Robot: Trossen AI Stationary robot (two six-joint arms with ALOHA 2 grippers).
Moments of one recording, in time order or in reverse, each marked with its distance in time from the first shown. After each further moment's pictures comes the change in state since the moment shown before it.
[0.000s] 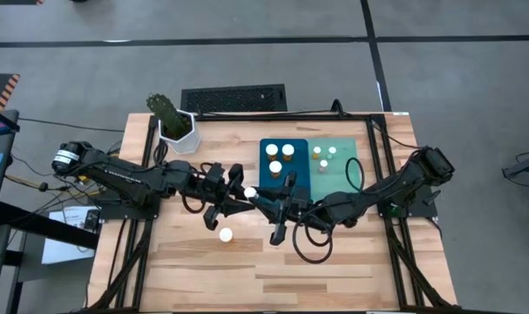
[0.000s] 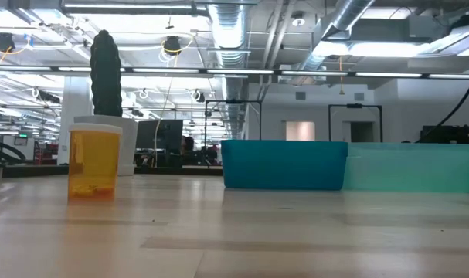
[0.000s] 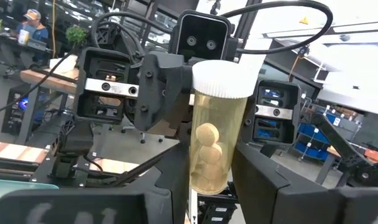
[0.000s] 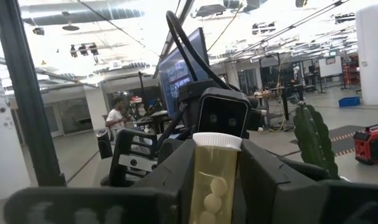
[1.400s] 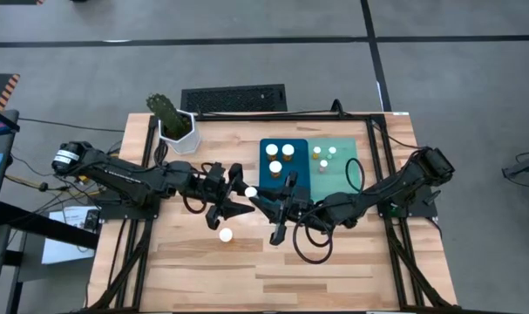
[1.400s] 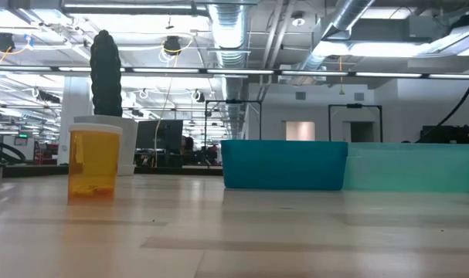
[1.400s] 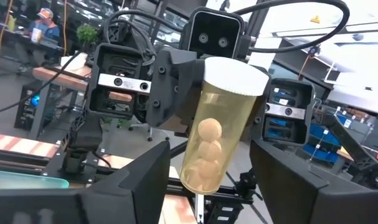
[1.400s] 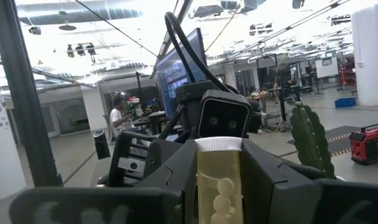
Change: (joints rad) left arm 0.000 0.000 0.000 -0.022 -0.039 -0.001; right arm 0.013 0.000 0.000 0.009 0.010 -0.010
